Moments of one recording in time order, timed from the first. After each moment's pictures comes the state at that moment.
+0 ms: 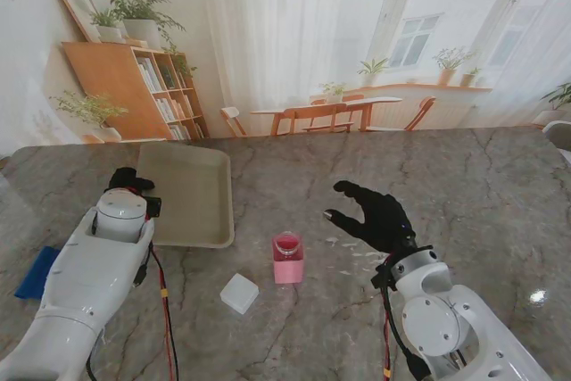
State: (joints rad) left arm 1.15 -1.33 -1.39 -1.03 0.00 0.43 0.36; right arm -1.74 -1.12 1.29 -1.80 -0.74 -0.05 -0.19; left_hand 1.21 -0.47 0.42 0.06 0.43 0.34 0.65 1.20 0.96 0.28 0.23 0.98 1.00 0.24 0.62 0.75 0.88 0.24 1.05 0.51; right_hand 0.50 -0.19 0.37 -0.06 0.45 0.16 0.22 0.64 0.68 0.21 0.17 0.48 0.61 0.23 0.32 0.43 0.23 0.35 0.99 0.47
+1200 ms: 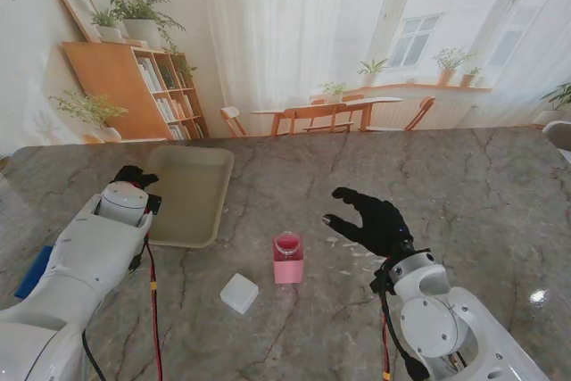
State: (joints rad) left arm 0.93 -1.32 -1.28 -0.66 0.05 0.33 0.27; right arm -1.74 -1.12 1.28 -1.80 -0.73 -0.01 -0.15; left_hand 1.19 -0.23 0.04 0.06 0.43 0.34 0.21 0.72 0.61 0.30 0.22 0.48 0.65 0.20 0.60 0.64 0.41 0.28 1.05 0.55; right_hand 0.50 -0.19 0.37 -0.06 0.45 0.16 0.23 0.64 0.68 0.21 0.17 0.48 0.61 0.23 0.32 0.43 0.23 0.35 0.99 0.47
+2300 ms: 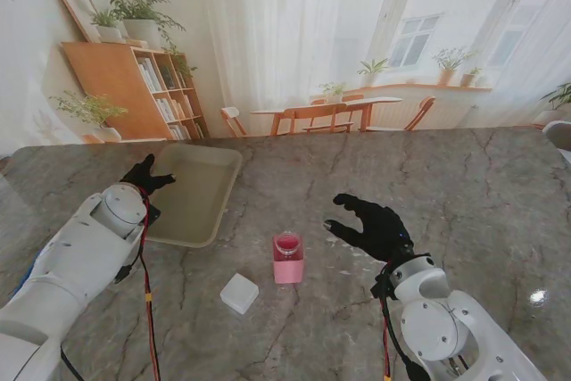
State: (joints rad) left arm 0.96 -1.22 -1.12 -0.73 0.29 0.24 0.05; right arm -1.75 -1.12 1.28 -1.79 -0.72 0.00 -0.14; left_hand 0.90 -0.17 0.00 0.06 0.17 0.14 -0.03 -0.01 0.10 0.25 -0.02 0.03 0.04 0.30 0.00 0.14 -0.08 0.31 0.02 0.28; right_hand 0.50 -0.19 0.37 -0.06 0.45 0.16 0.23 0.64 0.68 0.21 0.17 0.48 0.61 0.23 0.32 0.43 0.22 0.35 0.99 0.47
